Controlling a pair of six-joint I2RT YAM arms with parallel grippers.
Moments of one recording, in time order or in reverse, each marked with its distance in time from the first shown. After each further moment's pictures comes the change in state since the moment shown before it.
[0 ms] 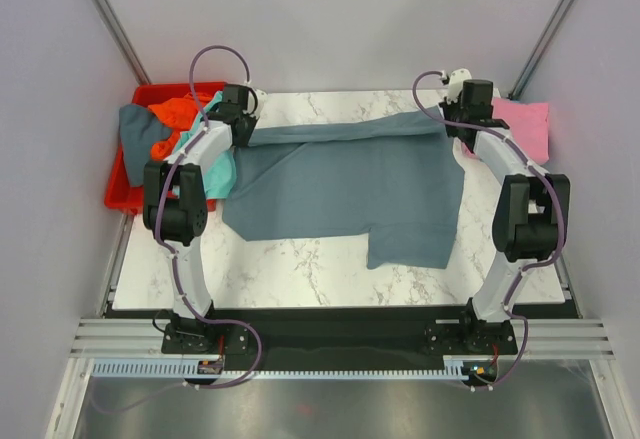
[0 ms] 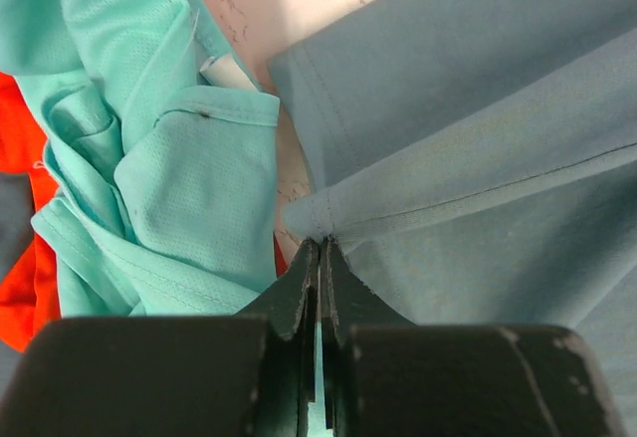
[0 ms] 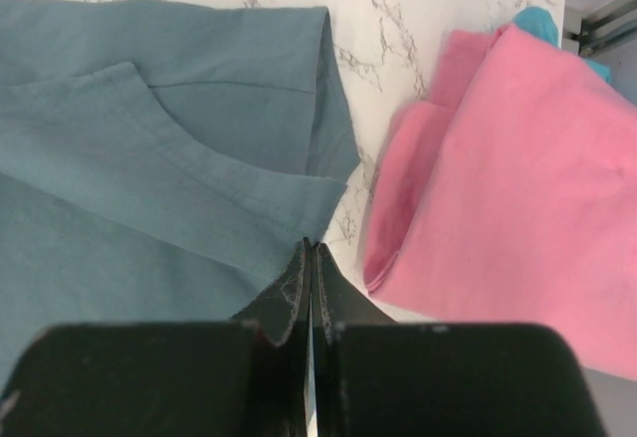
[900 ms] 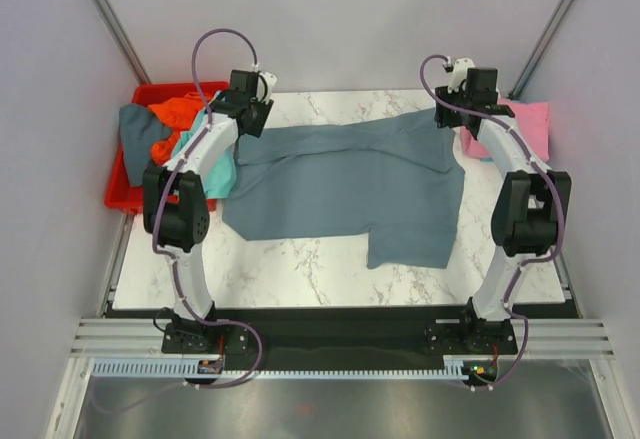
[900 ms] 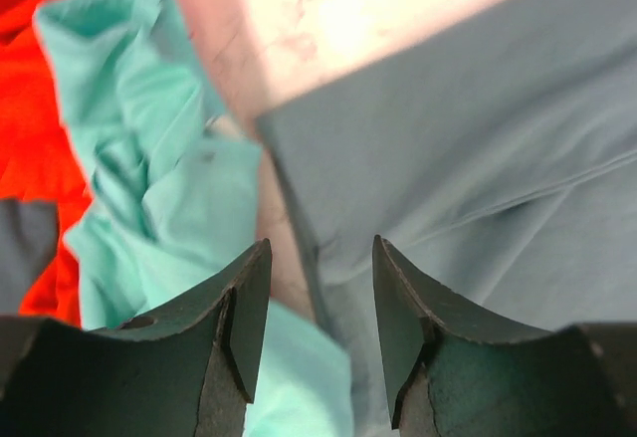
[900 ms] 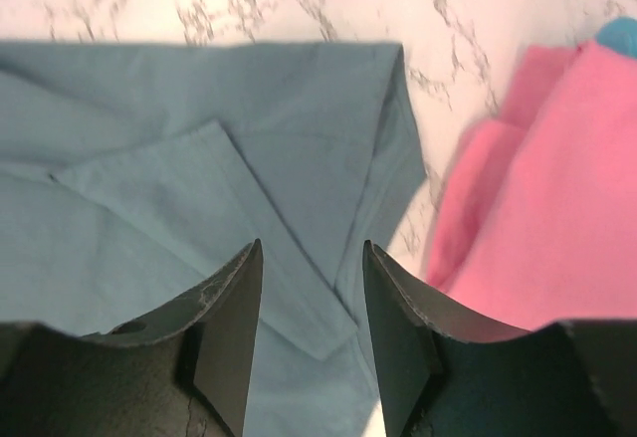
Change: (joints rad) left arm -0.060 -0.084 0.047 -0.059 -0.009 -0.071; right arm -0.018 0.008 0.108 -0.153 -0.155 0.104
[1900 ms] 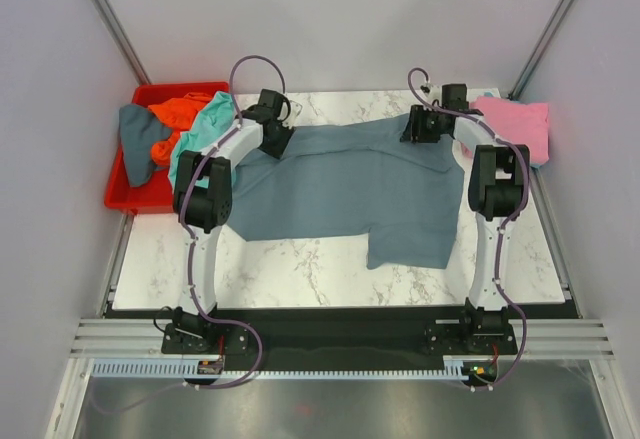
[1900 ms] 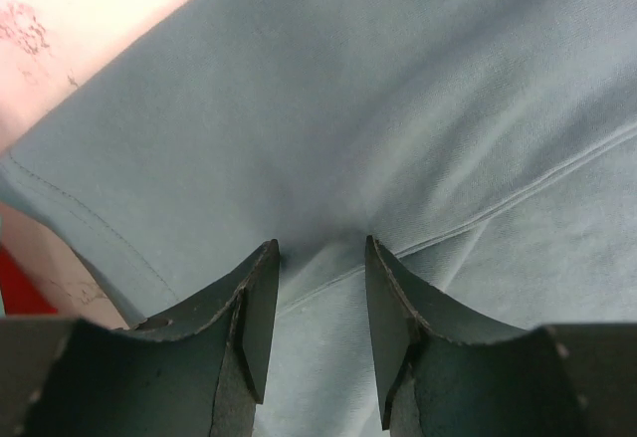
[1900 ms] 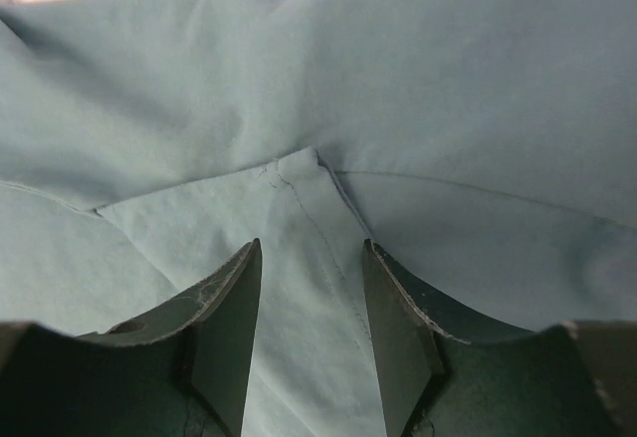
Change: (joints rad) left arm -0.071 0.306 0.155 -0.078 0.135 -0.007; right arm 0.009 0.481 0.312 -0.065 -0.334 0.225
